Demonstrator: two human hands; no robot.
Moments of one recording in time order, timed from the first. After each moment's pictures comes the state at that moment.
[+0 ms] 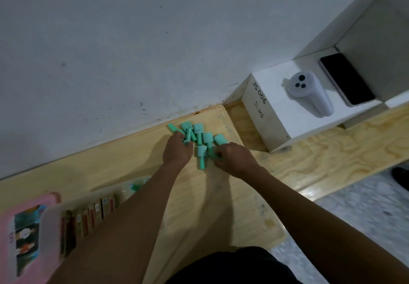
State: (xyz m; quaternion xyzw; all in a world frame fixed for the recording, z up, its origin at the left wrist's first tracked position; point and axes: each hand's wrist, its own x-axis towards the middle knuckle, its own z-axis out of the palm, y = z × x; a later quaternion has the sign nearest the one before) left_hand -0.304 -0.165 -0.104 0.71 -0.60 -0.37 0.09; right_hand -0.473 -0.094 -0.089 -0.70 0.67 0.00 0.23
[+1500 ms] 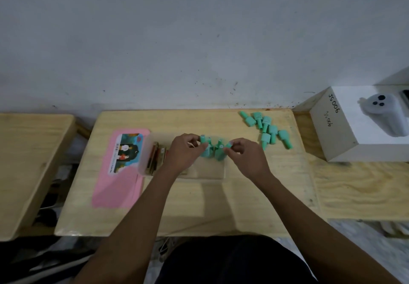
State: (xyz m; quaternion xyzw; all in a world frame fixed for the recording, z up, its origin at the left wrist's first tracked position) left_hand -0.116 -0.014 -0.004 0.69 -0.55 -0.37 0.30; right_hand -0.311 -0.015 -0.027 -0.60 0.66 -0.28 0.36
